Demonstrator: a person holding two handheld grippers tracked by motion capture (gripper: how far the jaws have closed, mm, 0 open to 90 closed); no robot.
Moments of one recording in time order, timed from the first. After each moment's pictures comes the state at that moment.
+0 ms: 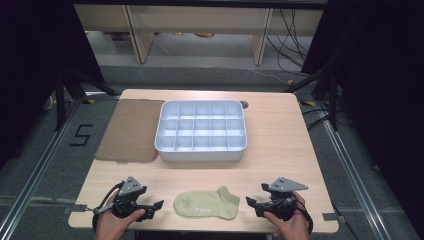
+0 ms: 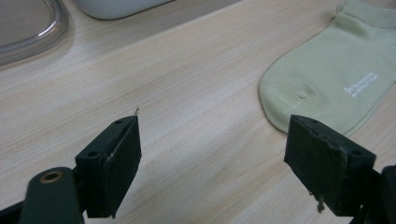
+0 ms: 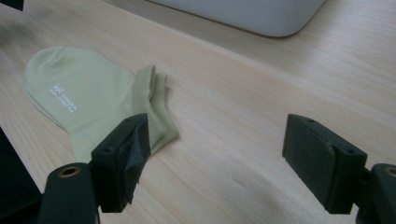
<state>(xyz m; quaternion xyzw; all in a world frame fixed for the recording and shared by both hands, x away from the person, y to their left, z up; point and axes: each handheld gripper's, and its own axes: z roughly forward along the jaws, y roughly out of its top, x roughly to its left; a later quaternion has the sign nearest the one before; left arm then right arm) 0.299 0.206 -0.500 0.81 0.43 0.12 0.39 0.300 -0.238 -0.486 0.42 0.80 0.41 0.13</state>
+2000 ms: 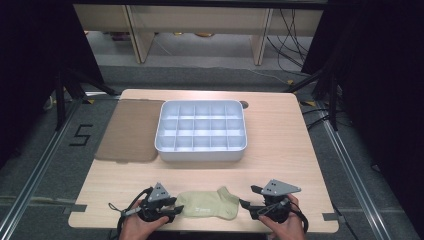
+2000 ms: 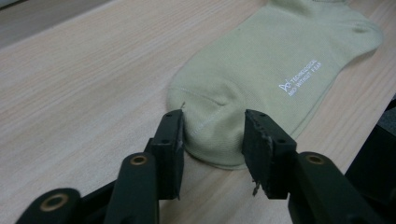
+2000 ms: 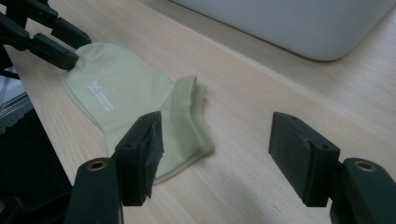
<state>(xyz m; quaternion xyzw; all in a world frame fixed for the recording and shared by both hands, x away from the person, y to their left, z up) 0.293 0.143 -0.513 0.84 0.37 0.08 0.38 0.295 -0.221 -0.484 0.35 0.82 0.43 0.12</state>
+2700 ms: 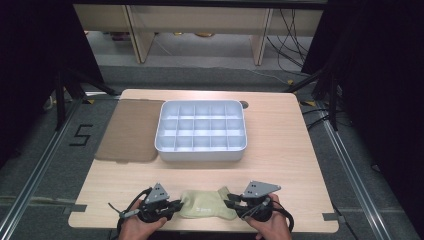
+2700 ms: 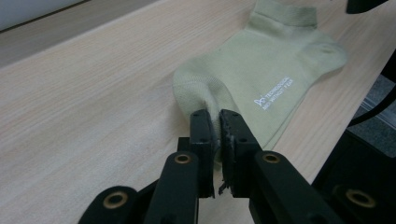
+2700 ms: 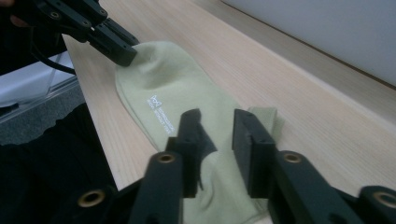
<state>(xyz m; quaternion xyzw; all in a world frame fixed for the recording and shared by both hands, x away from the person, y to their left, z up) 0.287 0.142 -0.504 0.83 0.37 0.08 0.41 0.297 -0.178 -0.484 0.28 0.85 0.44 0.08</state>
